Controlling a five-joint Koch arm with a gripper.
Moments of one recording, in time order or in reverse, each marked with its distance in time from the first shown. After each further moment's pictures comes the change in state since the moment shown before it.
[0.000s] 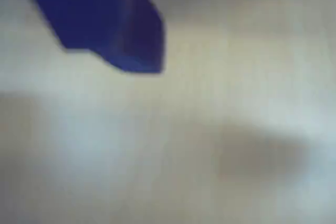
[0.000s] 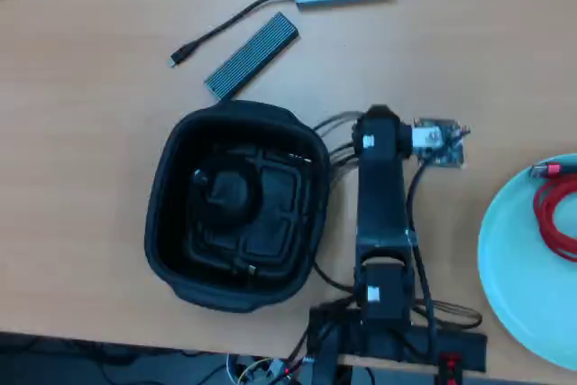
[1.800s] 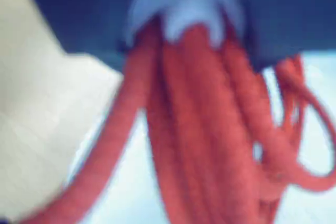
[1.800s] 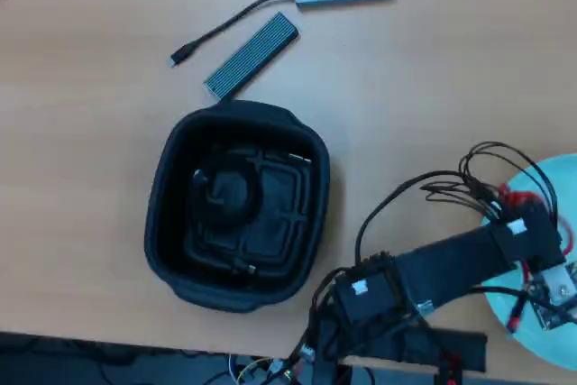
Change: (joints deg) arm 68.2 5.2 -15.7 7.6 -3.6
